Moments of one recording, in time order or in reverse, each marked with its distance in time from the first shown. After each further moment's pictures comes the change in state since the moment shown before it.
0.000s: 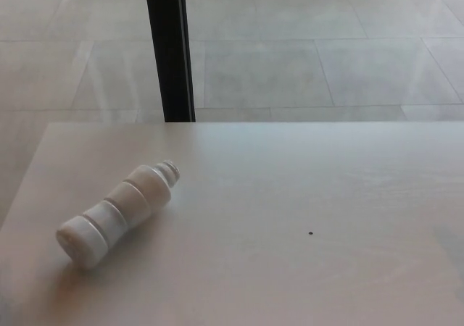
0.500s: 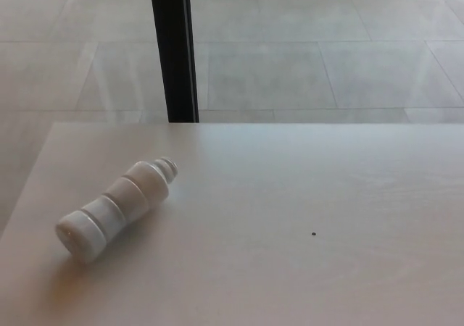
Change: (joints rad) left_arm 0.264 0.070 0.453 0.491 -0.190 -0.022 -0.015; right_arm -0.049 0.006 -0.169 0.226 0.110 0.021 0.071
